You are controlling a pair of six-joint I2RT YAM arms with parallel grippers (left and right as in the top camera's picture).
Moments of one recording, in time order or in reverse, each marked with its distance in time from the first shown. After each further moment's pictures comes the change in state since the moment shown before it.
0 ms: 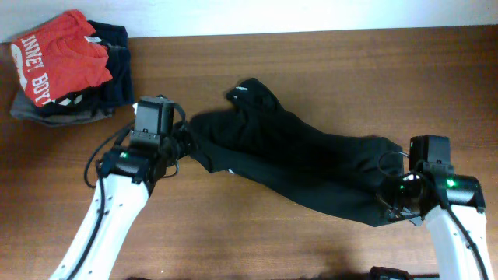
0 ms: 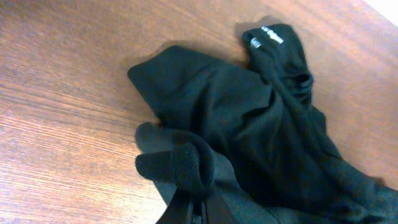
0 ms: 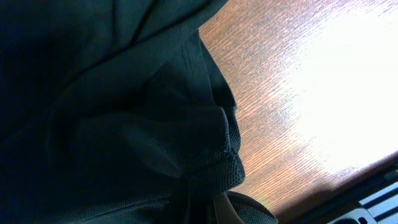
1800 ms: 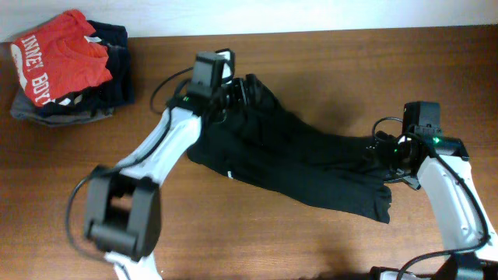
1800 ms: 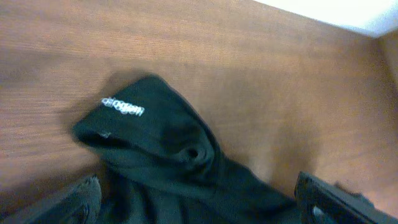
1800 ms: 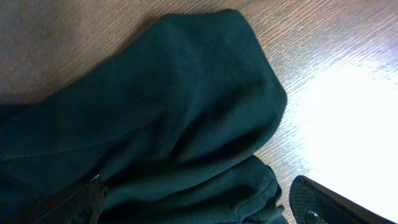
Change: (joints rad) left arm -0.131 0.604 0.376 0.420 0.214 0.174; right arm 0.000 0.322 0.092 0.321 0.047 -0.066
